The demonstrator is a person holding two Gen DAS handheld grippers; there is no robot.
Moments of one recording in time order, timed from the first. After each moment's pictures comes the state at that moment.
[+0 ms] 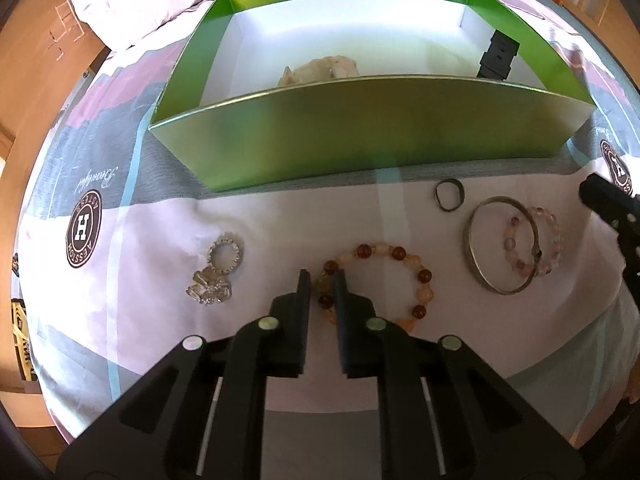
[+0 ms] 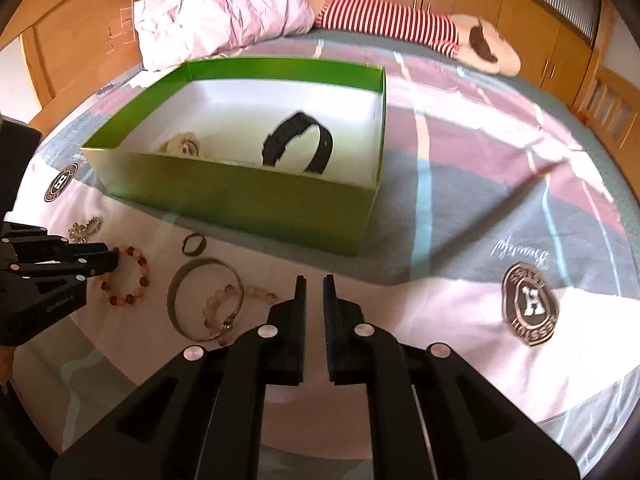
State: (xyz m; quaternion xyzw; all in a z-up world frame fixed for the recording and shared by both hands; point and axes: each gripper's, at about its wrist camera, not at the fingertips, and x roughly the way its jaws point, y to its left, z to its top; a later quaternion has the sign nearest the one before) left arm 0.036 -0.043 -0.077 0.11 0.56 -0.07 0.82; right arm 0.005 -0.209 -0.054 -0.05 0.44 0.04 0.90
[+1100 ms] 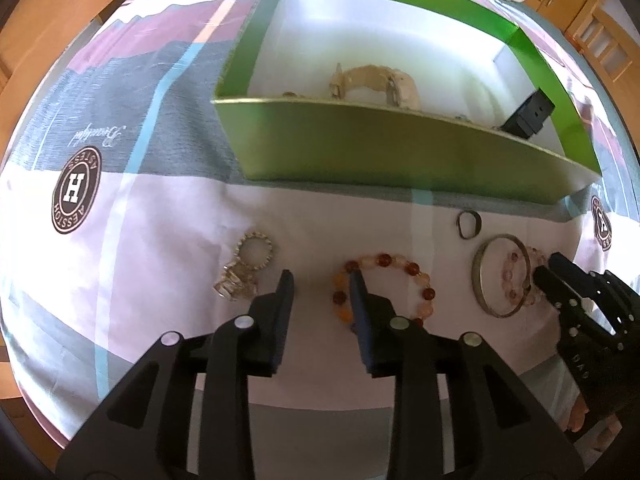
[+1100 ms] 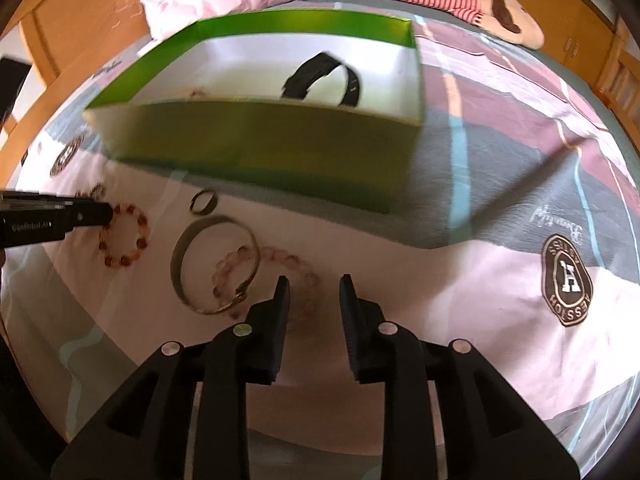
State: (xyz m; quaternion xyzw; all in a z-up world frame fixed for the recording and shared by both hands) left arm 0.065 0.012 -0.077 0.01 0.60 -0.07 0.80; right arm 0.009 -0.204 -0.087 -0.04 0.50 0.08 0.86
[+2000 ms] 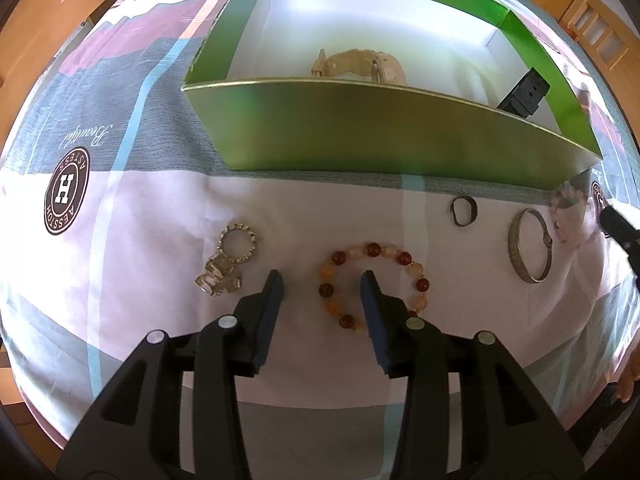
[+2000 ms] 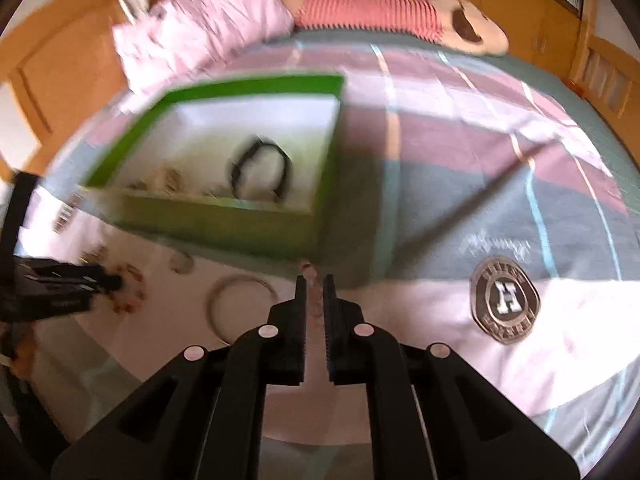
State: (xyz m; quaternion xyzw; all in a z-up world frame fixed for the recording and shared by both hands) left arm 0.061 -0.006 -0.087 0.02 0.60 -0.07 0.79; right arm 0.015 -0.263 -0.047 0.01 0.49 0.02 0.87
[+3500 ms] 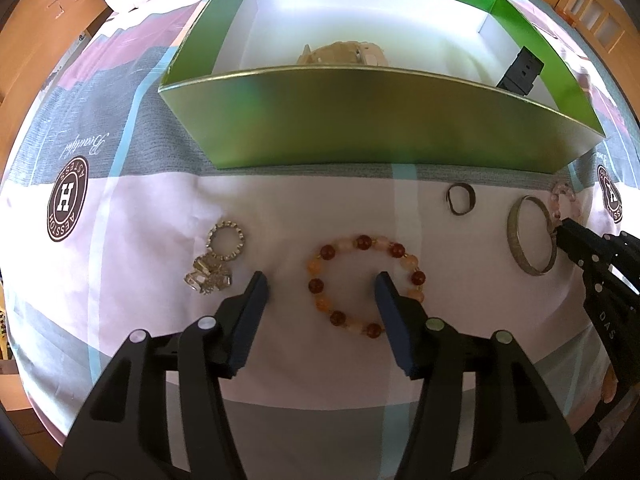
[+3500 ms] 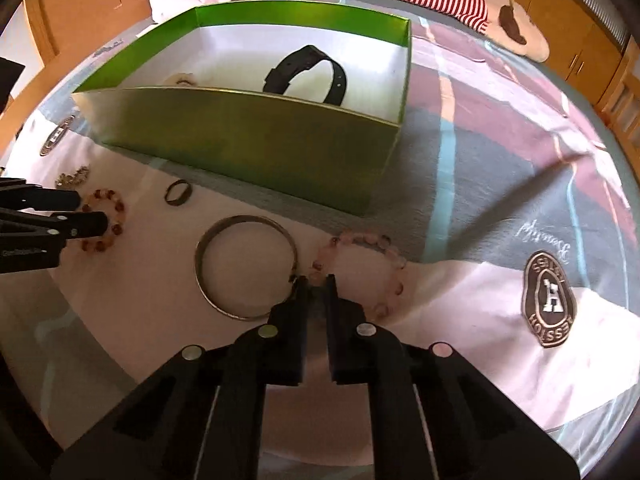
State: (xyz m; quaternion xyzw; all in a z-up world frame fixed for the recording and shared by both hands) left arm 0.052 -0.022 -0.094 0.05 0.60 -0.07 0.80; right arm 0.013 -0.217 -0.086 -0.08 0.51 0.07 0.85
